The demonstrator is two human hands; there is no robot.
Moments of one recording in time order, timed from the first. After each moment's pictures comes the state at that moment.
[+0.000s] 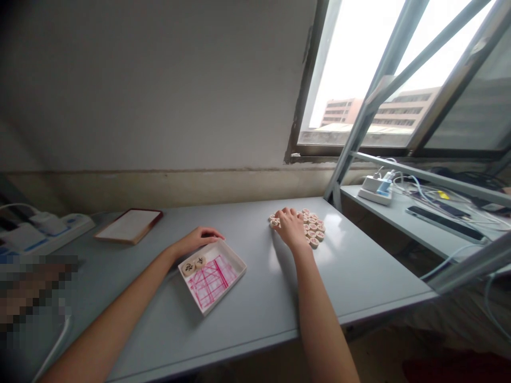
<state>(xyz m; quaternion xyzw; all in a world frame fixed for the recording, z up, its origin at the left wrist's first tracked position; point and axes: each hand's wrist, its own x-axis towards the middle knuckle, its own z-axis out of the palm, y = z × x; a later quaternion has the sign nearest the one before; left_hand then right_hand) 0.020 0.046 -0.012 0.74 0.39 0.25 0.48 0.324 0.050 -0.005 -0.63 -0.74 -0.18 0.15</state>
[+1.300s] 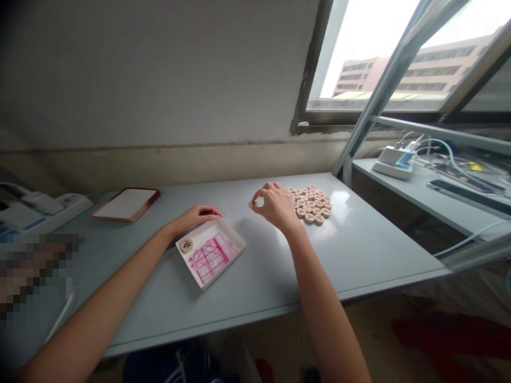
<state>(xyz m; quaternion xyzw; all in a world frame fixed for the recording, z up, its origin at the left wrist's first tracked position) 0.022 0.046 -0.012 0.74 0.41 0.24 0.48 0.275 0.025 0.030 -0.54 -0.80 -0.06 0.25</state>
